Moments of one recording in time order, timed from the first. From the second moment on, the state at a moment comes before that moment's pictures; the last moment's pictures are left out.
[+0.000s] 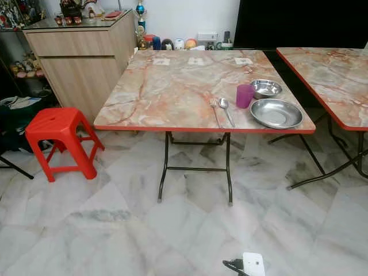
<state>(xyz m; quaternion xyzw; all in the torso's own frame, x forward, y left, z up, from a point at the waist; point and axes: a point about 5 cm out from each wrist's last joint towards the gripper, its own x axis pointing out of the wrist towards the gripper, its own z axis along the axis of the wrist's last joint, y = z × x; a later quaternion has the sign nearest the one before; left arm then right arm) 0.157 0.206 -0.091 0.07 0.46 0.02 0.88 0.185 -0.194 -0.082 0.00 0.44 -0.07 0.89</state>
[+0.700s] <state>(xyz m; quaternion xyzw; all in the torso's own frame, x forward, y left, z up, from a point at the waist) 0.157 0.206 -0.091 0.07 0.46 0.02 0.88 0.185 -0.194 -0.082 0.00 0.44 -0.07 0.89</state>
